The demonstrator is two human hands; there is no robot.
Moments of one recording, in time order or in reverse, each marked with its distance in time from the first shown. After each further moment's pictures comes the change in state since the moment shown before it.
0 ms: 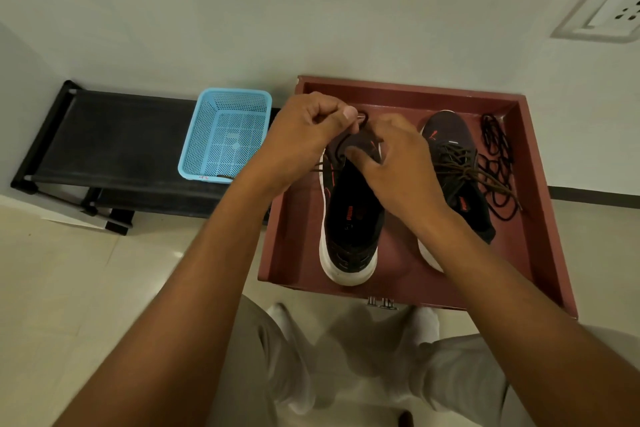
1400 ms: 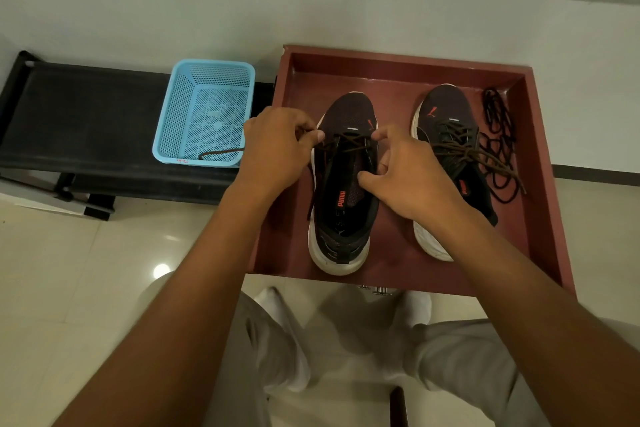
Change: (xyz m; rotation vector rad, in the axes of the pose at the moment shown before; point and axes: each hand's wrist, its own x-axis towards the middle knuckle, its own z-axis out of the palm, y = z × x) left_hand -0.001 -0.071 0.020 0.484 0.102 -0.101; right_hand -0.012 0.039 -0.003 -0.124 -0.270 0.231
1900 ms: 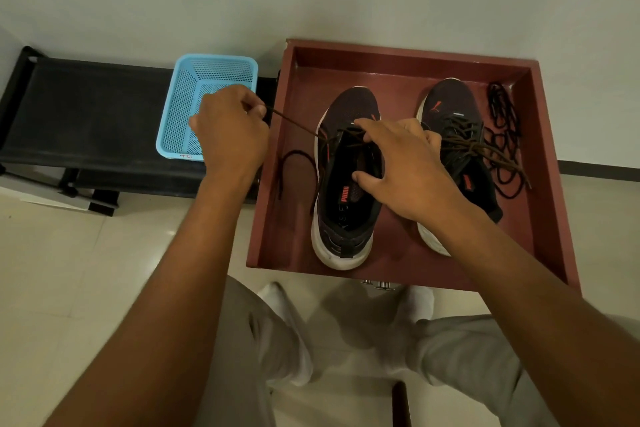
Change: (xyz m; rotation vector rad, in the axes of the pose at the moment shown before) left_hand 0.002 -0.025 -0.031 0.074 0.343 -0.265; right_hand 0.001 0.004 0.006 -0.282 0.046 -0.236
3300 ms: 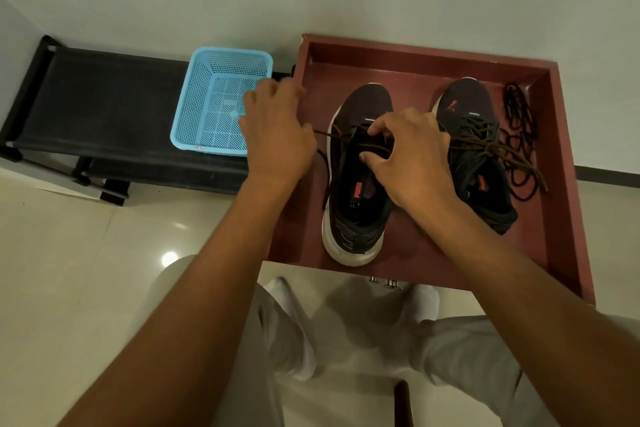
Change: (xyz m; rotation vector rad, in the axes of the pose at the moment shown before) left_hand -0.026 0.019 0.013 0.081 -0.154 0.148; right_hand 0.009 -0.023 0.009 0.037 0.171 0.185
